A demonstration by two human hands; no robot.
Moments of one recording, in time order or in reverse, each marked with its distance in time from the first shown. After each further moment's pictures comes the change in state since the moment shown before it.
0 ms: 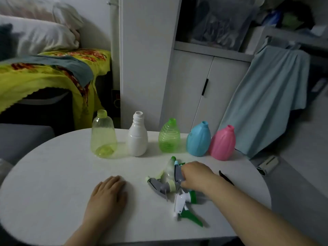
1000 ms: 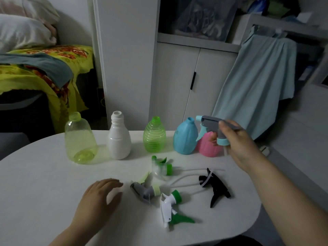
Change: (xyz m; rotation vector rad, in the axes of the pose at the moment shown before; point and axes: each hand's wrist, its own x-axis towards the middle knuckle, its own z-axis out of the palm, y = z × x) left_hand 0.012 0.039 -0.014 -0.234 0.078 0.117; right_hand -0.019 0.112 -0.032 1.506 0.738 -0.085
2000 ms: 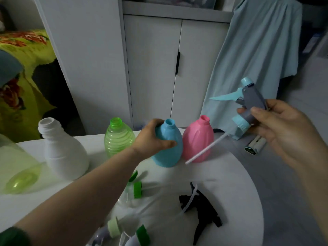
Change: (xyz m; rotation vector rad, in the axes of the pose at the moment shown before) left_hand 0.204 0.144 0.106 -0.445 -0.188 0.126; right_hand 0.059 0.015 -0.102 0.090 0.111 -0.078
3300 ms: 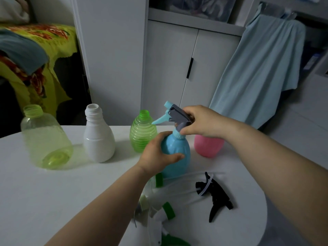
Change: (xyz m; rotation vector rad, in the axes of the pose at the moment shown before) left_hand -0.076 -0.022 -0.023 -0.174 0.028 0.060; right_hand 0.006 0.001 0.141 -0.891 -0.679 0.008
